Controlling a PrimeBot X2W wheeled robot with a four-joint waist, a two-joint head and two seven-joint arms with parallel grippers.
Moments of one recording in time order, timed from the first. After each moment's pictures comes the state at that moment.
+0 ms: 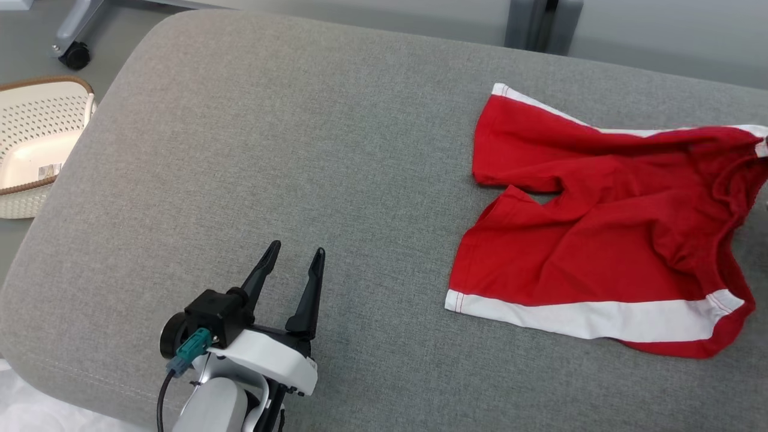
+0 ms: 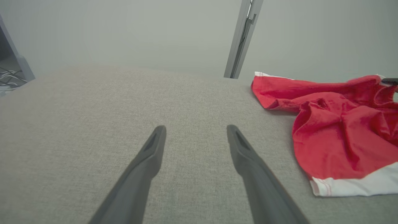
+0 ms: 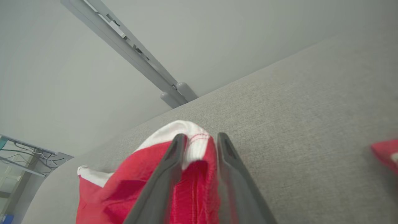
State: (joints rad) left arm -0.22 0.05 -0.27 0.37 -0.32 -0.08 -0.26; right arm -0.82 -0.50 0.43 1.01 1.23 0.13 -0.02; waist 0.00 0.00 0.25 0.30
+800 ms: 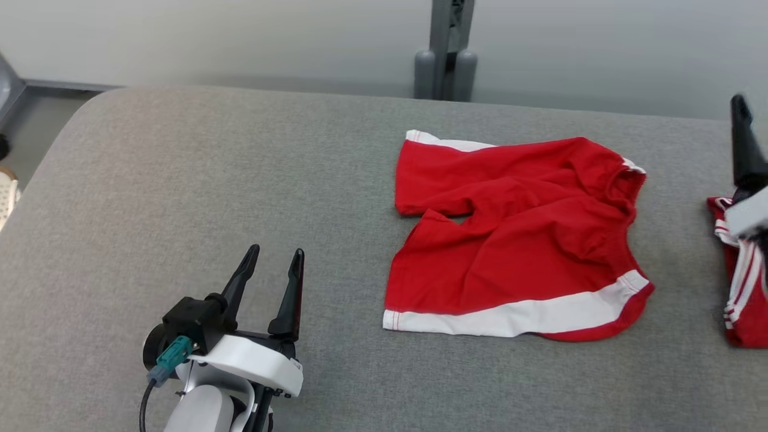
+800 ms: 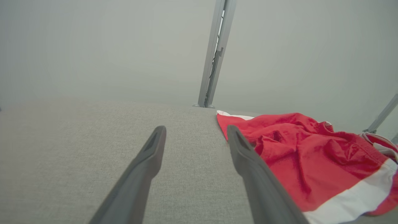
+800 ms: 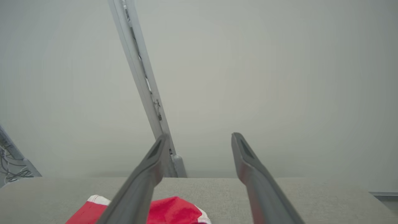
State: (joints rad) left arm -0.21 0.05 -0.23 0.35 -0.33 -0.07 -0.26; right arm -0.75 -0.49 0.37 0.76 0.78 0.13 -0.26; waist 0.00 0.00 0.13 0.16
